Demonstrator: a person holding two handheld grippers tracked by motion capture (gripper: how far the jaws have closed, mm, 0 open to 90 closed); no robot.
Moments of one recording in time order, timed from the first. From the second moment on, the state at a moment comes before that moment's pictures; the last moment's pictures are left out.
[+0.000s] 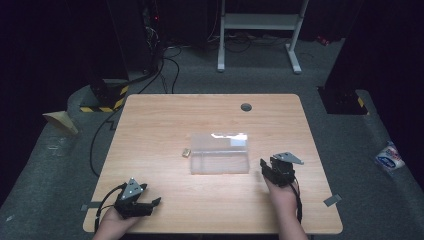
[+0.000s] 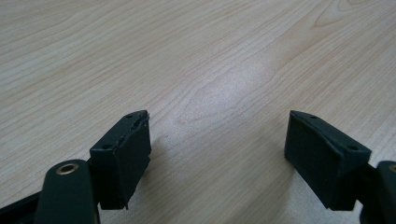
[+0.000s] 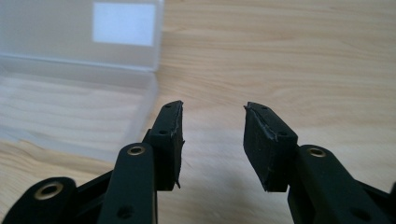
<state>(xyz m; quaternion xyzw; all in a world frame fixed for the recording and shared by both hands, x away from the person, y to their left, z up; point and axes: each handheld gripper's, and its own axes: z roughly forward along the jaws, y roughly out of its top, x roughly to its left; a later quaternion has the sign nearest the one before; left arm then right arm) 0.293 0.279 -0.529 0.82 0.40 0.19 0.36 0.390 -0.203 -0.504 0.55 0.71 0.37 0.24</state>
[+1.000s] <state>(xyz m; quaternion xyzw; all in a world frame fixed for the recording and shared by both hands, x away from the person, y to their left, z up) 0.292 0.271 -0.524 0.79 0.47 0.19 0.34 0.371 -0.229 -0.523 0.54 0.74 0.32 0.25</state>
